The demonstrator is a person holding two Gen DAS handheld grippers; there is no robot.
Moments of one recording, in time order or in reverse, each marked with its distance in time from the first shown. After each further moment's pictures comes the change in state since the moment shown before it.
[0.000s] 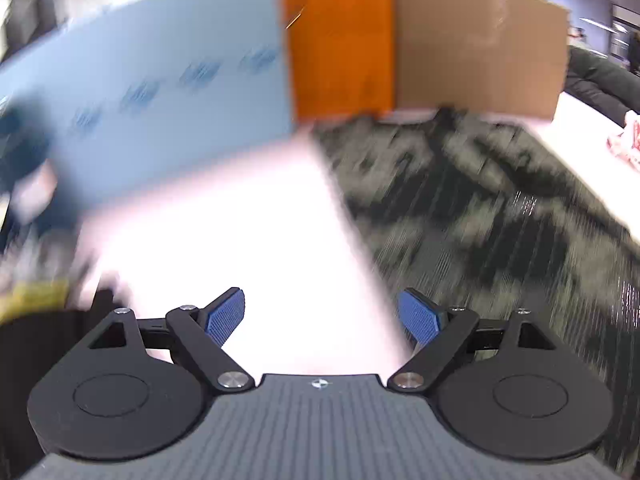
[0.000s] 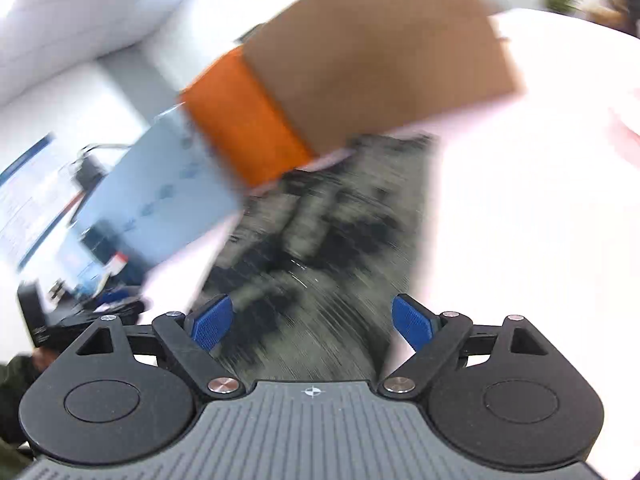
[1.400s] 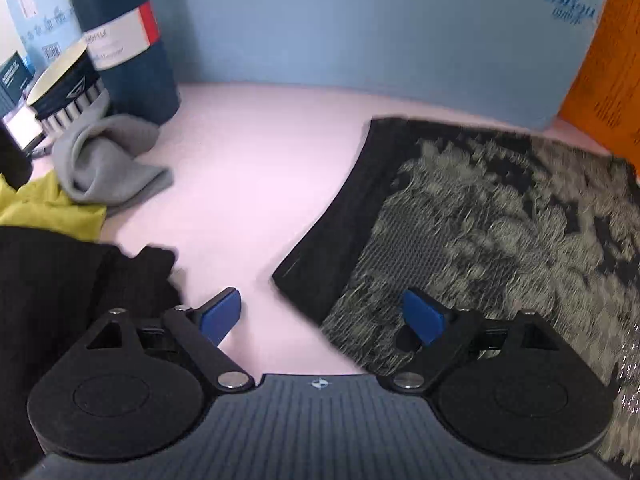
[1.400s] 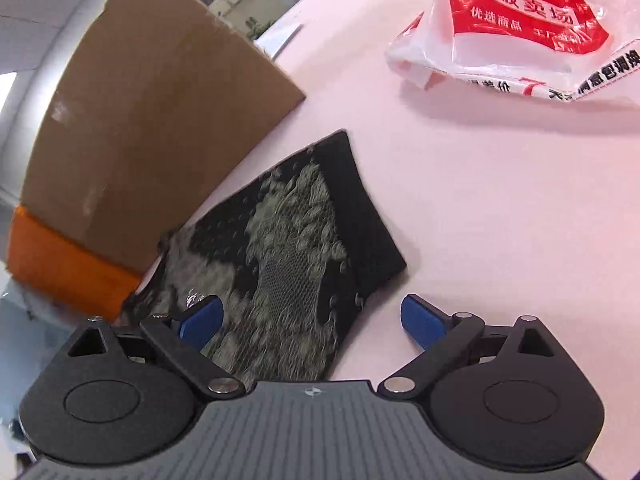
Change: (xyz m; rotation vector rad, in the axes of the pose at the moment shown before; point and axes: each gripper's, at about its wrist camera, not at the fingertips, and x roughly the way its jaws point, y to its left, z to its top) left arm 0.153 0.079 0.084 -0.505 0.234 0.391; right arm 0.096 -0.120 0.087 0.398 -0.186 -0.281
